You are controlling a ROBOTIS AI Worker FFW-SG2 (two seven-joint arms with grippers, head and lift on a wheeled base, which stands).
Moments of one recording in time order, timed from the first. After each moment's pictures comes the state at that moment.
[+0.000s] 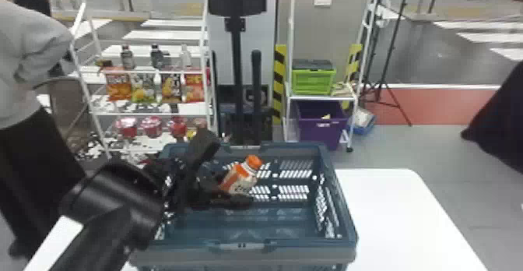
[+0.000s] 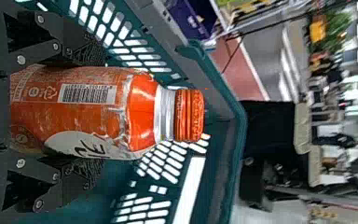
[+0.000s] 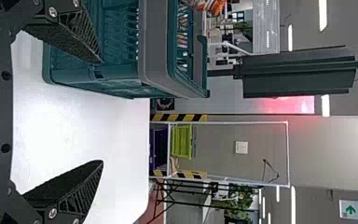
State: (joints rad) left arm -0.45 0.23 -0.33 -1.38 -0.19 0.56 -0.88; right arm 0.92 -0.05 -0.02 -2.10 -0.04 -0.23 0.08
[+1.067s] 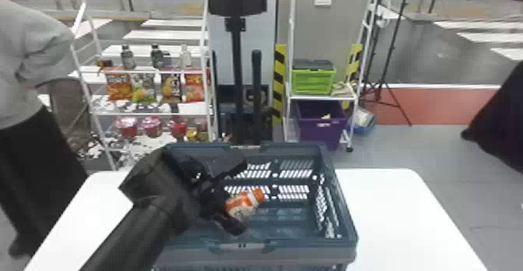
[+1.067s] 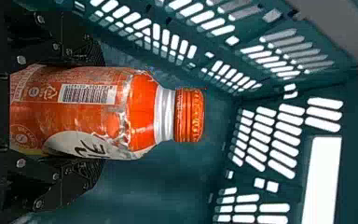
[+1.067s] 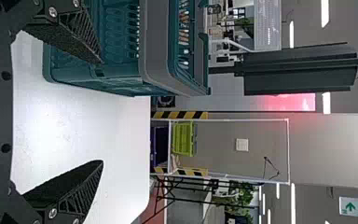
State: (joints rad) left arm -0.65 0.06 -0.35 -0.91 -0.69 0.44 -1.09; right arm 0.92 -0.03 -0.01 -2.10 -0.02 -0.23 0.07
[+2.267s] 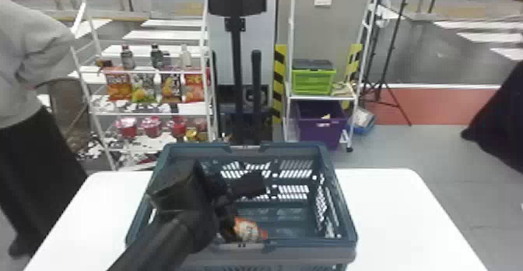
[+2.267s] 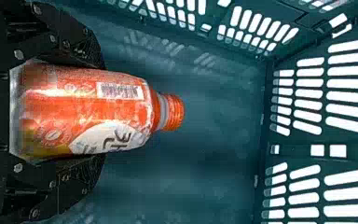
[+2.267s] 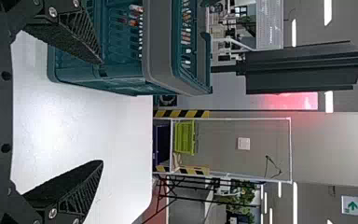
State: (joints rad) left arm -0.64 0.02 -0.45 -0.87 -0.83 0.44 -1.05; right arm 0.93 -0.02 -0.01 -2.09 -0.01 -0.23 0.06
